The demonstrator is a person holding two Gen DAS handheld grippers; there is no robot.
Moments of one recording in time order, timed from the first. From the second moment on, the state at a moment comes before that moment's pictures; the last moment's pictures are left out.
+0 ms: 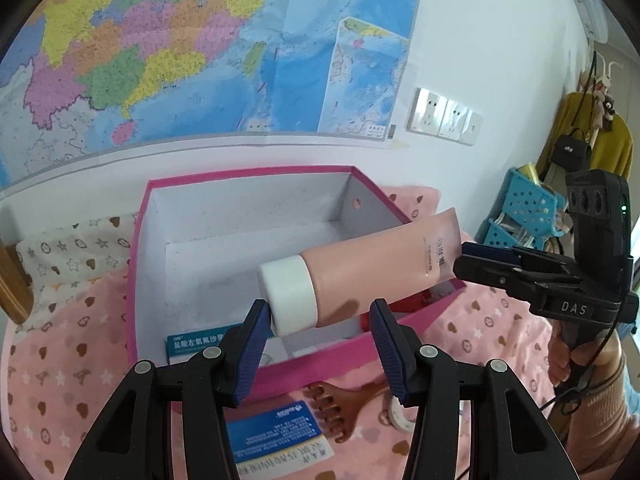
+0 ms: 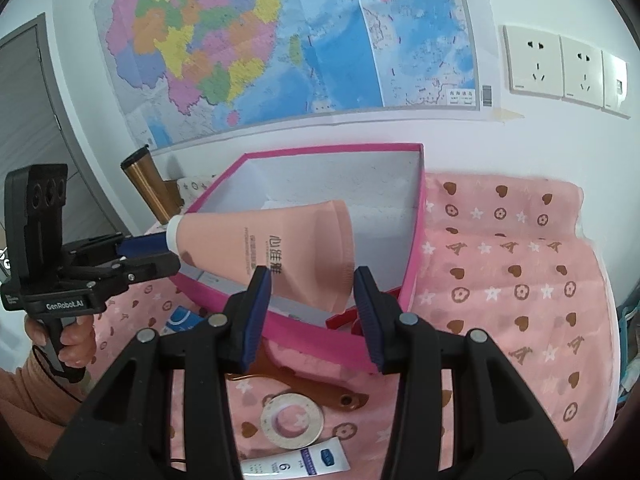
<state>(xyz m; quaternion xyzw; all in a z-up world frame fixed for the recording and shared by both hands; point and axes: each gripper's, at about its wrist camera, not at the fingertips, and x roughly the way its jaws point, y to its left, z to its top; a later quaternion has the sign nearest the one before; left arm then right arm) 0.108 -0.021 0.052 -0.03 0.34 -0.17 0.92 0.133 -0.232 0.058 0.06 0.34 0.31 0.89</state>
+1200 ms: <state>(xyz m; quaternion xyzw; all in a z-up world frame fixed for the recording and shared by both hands) 0.097 -0.027 0.039 -0.02 0.34 -0.17 0.92 0.122 -0.242 0.049 0.06 0.35 0.30 0.89</state>
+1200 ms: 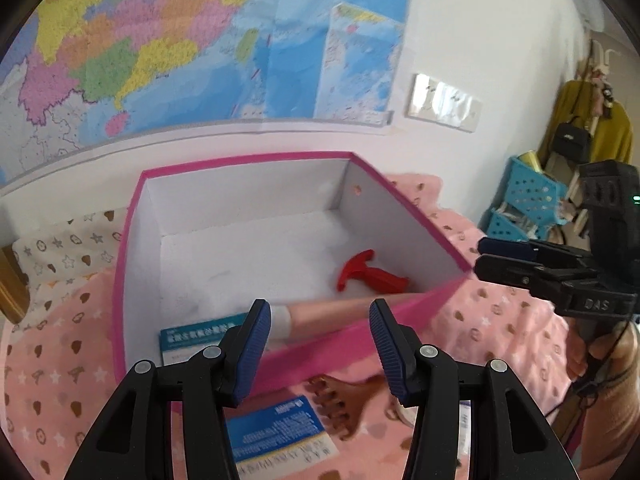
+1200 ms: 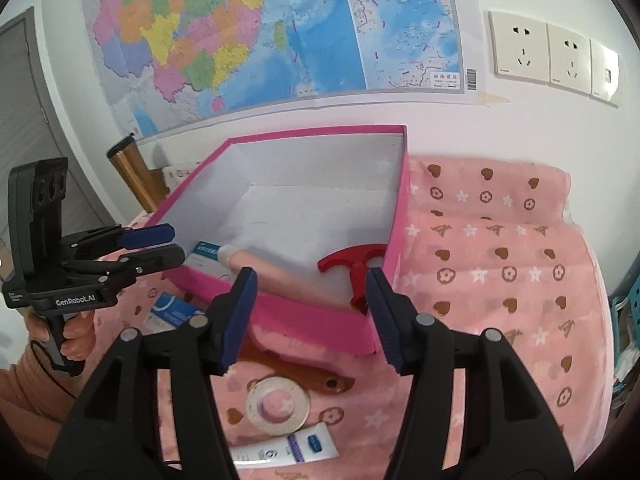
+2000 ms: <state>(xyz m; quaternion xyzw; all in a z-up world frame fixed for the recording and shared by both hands) 0.031 -0.074 -0.034 -0.02 0.43 -0.25 0.87 0.085 -0.266 -0.044 0.13 0.45 0.30 0.83</state>
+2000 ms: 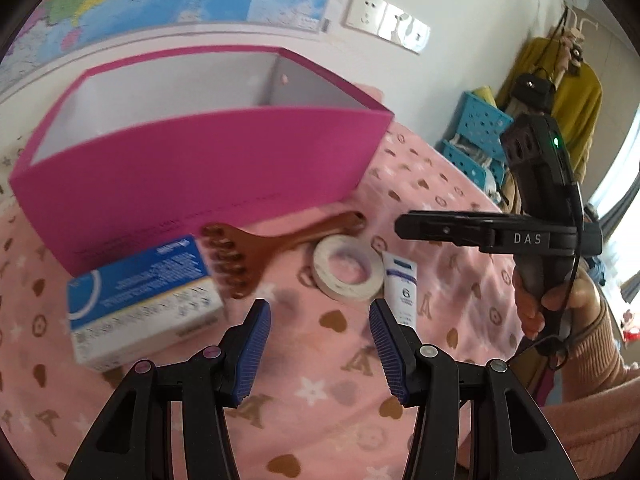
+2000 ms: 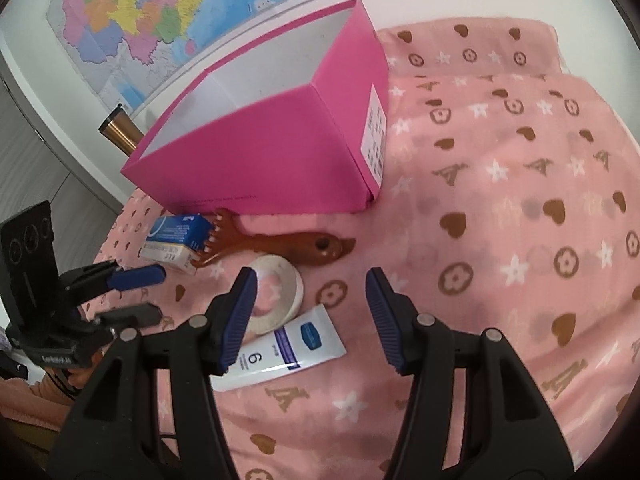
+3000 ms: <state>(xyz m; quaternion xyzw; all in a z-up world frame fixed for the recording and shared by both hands) 0.086 -0.073 -0.050 -0.04 0.46 -0.18 0.87 0.109 -0.240 -0.064 0.14 0.45 0.30 0.83</state>
